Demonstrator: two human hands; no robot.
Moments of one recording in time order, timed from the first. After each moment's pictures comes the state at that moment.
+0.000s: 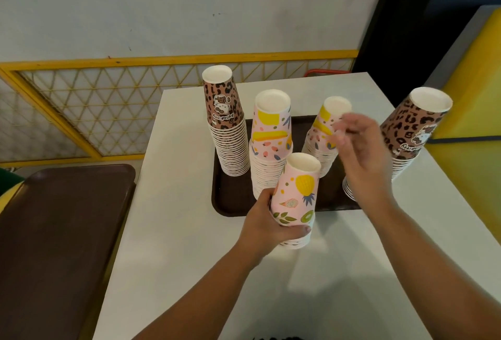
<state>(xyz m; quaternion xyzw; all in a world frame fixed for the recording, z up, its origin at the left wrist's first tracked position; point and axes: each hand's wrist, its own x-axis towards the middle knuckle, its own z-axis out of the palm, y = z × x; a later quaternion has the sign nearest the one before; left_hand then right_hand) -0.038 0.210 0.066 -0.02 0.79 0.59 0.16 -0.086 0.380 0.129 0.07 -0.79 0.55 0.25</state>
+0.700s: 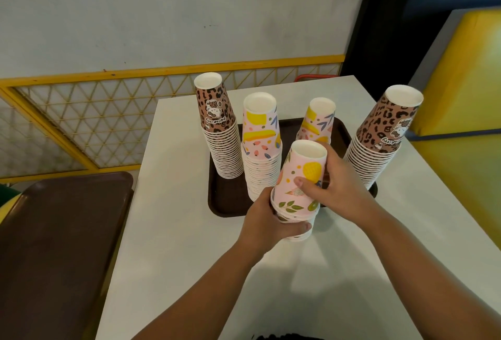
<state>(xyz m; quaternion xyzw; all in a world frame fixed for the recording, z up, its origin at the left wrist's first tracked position) -0.031 0.219 0.075 0.01 0.81 0.57 0.13 -0.054 0.378 0.129 0.10 -0.86 0.50 0.01</state>
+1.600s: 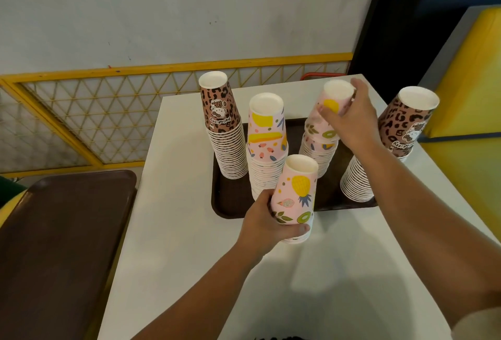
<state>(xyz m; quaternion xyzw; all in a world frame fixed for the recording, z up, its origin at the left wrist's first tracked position) -0.038 0.212 0.069 -0.02 0.81 0.57 0.15 -0.163 0.396 0.146 -0.07 -0.88 0.43 0.20</state>
